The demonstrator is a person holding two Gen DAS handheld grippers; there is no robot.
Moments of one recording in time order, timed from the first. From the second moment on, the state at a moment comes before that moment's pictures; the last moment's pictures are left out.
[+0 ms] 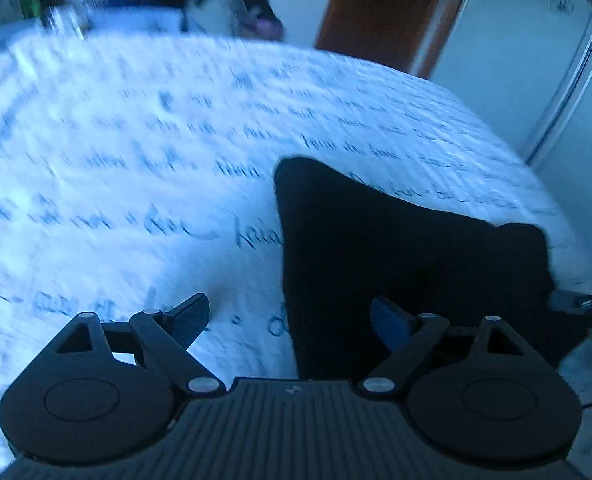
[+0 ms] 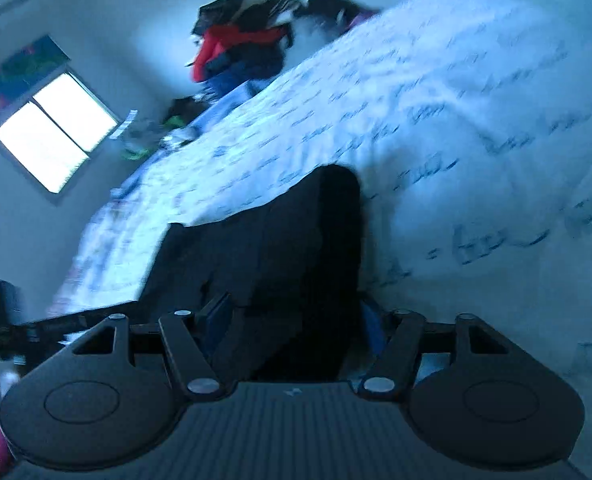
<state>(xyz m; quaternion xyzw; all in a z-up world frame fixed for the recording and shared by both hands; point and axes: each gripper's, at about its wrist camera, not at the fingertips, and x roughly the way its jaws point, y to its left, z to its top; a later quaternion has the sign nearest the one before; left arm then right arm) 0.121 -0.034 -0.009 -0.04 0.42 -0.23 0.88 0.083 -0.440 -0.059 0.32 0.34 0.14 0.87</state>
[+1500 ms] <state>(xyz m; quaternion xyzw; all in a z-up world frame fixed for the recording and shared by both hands) 0.239 -0.007 0.036 -0.01 0.35 -0.11 0.93 0.266 -0.303 -0.005 0.21 0.29 0.22 0.91</state>
